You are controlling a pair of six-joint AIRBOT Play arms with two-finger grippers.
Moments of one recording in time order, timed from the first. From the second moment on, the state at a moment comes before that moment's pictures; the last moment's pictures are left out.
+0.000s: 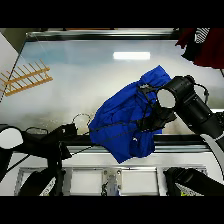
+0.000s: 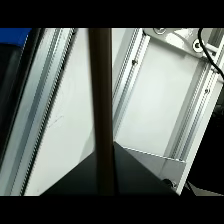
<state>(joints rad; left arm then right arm) -0.23 -0.59 0.73 1.13 -1.74 -0.69 0.62 -1.16 1.34 -1.52 1.81 1.89</state>
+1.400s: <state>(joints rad) -0.23 -0.48 0.61 1.13 -1.70 -0.74 0.62 -1.16 1.34 -1.52 1.80 1.89</state>
